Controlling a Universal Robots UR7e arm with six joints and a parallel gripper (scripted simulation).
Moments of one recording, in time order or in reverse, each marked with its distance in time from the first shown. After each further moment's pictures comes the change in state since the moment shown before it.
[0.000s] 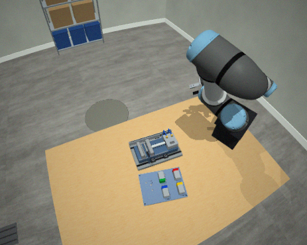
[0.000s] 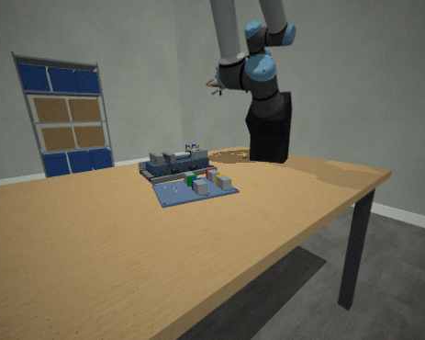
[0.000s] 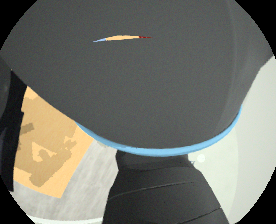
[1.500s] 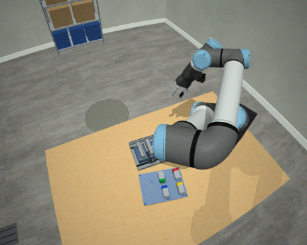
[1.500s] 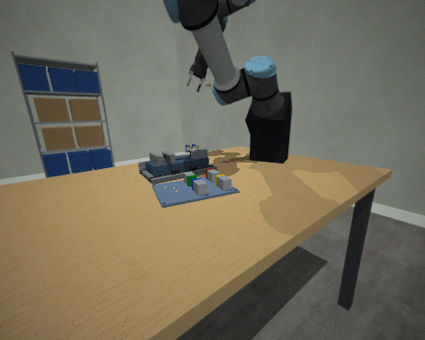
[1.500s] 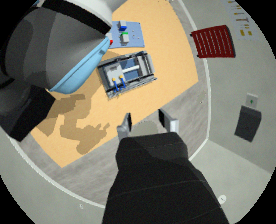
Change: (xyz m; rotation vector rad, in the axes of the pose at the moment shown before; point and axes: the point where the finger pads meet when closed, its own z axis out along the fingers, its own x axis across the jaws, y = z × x) arm 0.053 -0.046 0.080 0.129 -0.593 -0.158
